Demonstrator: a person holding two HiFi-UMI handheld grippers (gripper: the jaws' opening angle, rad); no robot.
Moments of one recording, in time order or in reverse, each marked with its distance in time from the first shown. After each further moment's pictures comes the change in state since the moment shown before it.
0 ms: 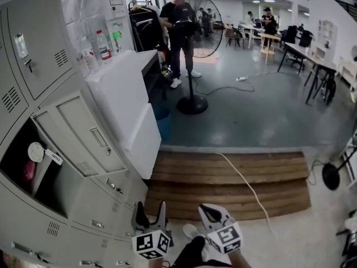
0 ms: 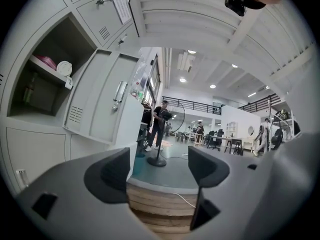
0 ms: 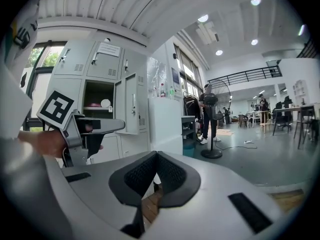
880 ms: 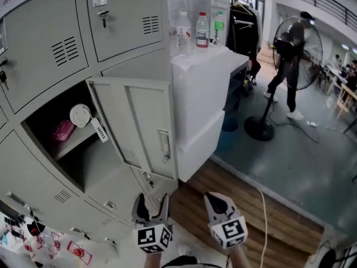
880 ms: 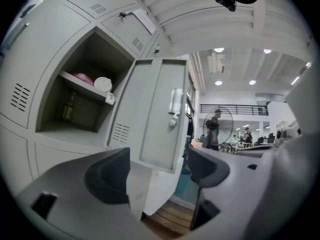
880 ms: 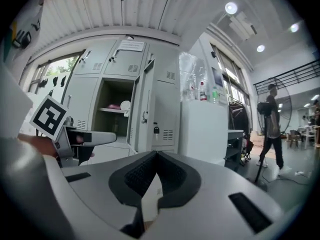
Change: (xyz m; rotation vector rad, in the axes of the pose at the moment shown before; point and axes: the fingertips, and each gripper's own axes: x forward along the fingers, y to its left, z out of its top) left arm 0.039 0.159 0.043 -0.058 -0.124 0.507; right arm 0.214 0.036 0.106 -0.258 -0.057 0.445
